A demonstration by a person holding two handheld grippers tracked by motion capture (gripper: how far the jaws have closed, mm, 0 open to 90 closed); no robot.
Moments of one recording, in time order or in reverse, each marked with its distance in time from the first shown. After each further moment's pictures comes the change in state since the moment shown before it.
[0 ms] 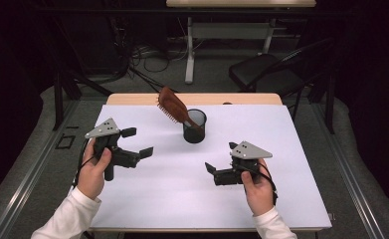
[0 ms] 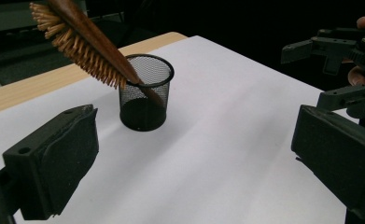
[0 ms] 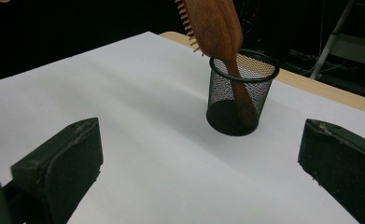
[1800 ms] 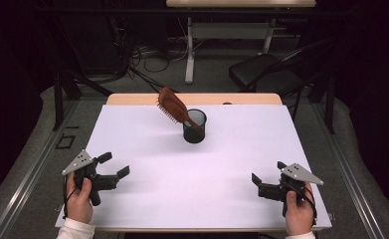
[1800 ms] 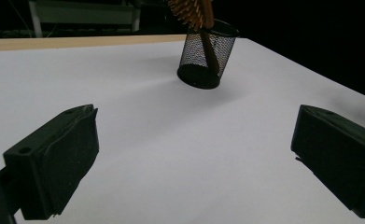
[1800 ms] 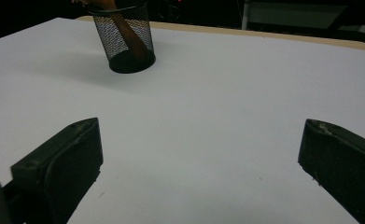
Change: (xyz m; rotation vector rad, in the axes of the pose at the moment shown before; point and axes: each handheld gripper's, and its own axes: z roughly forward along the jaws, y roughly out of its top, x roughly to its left) left arm 0.031 -0.114 -0.031 -0.129 0.161 -0.153; right arm -0.064 -0.089 -0.074 0.000 -0.255 0.184
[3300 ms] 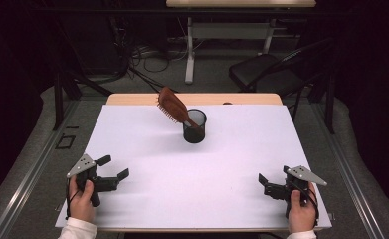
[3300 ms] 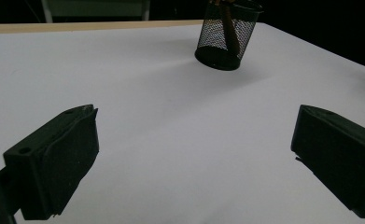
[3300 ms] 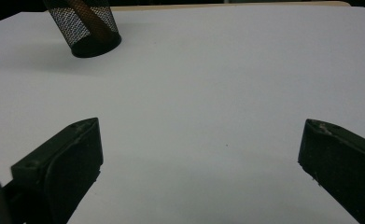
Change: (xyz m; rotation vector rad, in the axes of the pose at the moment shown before) left arm 0.014 -0.020 0.007 0.032 0.038 0.031; right arm -0.028 -0.026 0.009 0.037 -0.052 0.094
